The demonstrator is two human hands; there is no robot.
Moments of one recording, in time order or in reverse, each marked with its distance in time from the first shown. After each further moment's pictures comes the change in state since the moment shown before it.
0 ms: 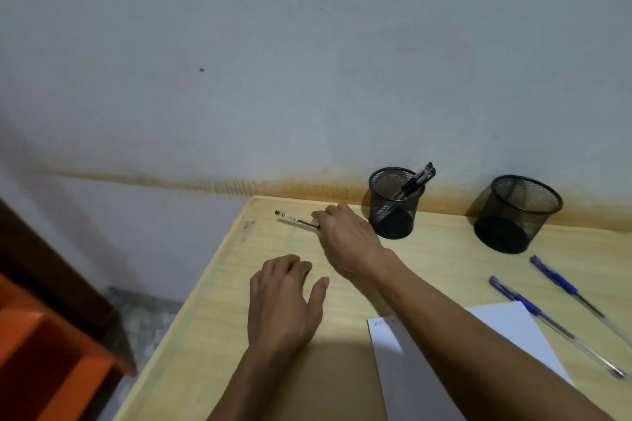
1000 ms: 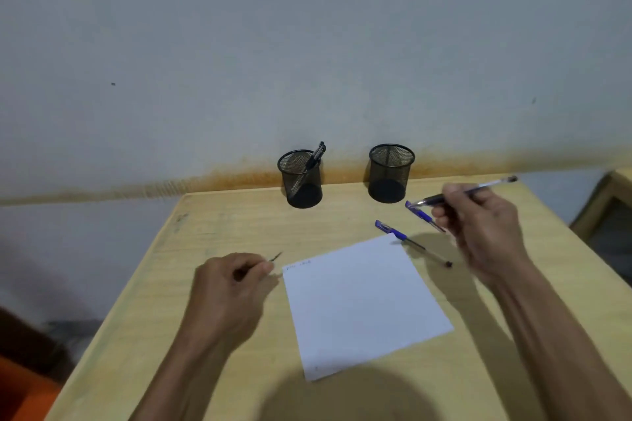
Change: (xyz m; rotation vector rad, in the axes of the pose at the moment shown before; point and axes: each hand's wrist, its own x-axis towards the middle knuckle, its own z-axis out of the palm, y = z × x) left_hand -0.069 0.072 -0.071 -0.603 -0.069 -0.009; right_hand -0.267 0.087 -0.160 1.433 0.824 0.765
